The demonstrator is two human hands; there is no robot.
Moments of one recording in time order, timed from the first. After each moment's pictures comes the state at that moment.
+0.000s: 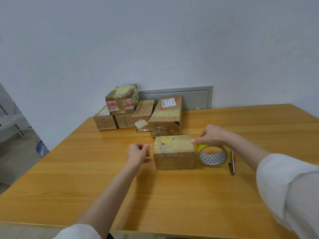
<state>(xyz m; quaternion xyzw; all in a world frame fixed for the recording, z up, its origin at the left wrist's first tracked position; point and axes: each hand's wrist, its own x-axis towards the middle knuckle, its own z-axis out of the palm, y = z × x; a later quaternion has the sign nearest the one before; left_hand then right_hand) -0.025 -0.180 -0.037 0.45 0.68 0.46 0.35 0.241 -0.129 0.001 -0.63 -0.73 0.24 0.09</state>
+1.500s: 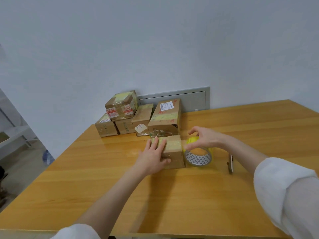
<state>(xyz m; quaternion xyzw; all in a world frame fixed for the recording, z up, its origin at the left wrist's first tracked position) 0.003 -0.186 -0.024 0.77 0.63 0.00 0.03 0.236 -0.144 0.002 -0.56 -0.76 0.30 0.15</state>
